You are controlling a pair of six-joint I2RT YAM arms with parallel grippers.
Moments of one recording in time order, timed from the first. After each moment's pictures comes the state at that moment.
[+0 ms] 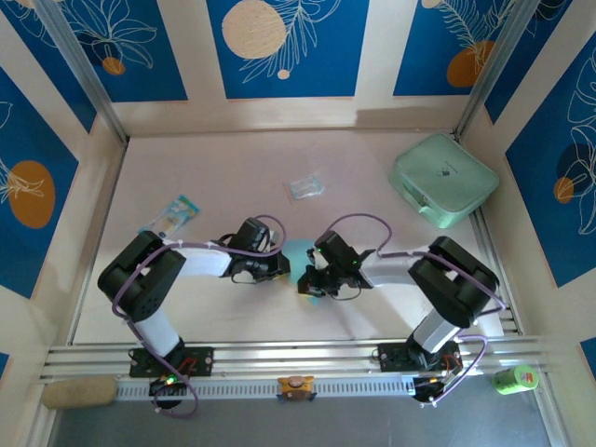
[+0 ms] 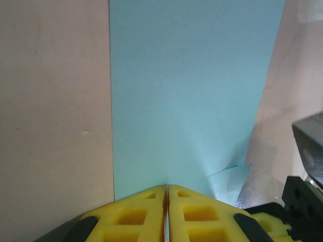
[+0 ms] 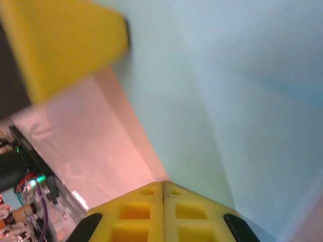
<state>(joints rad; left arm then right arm) -0.66 1.70 0.70 0.05 0.48 -0.89 0.78 1.57 0.57 -0.01 -0.52 0.87</state>
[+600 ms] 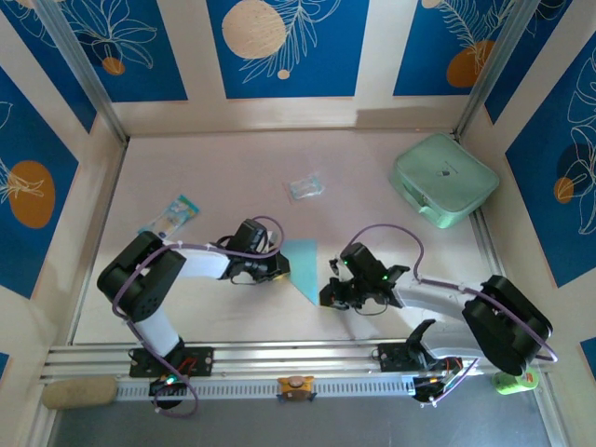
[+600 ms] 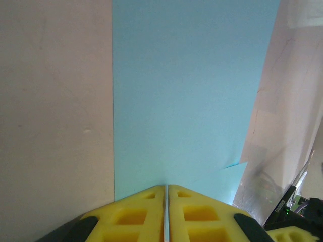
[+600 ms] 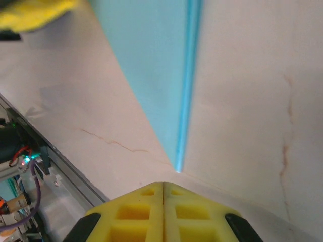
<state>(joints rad) -0.65 1.69 0.66 0.12 0.50 -0.94 0.74 1.24 0.42 -0.17 -0.50 0.84</state>
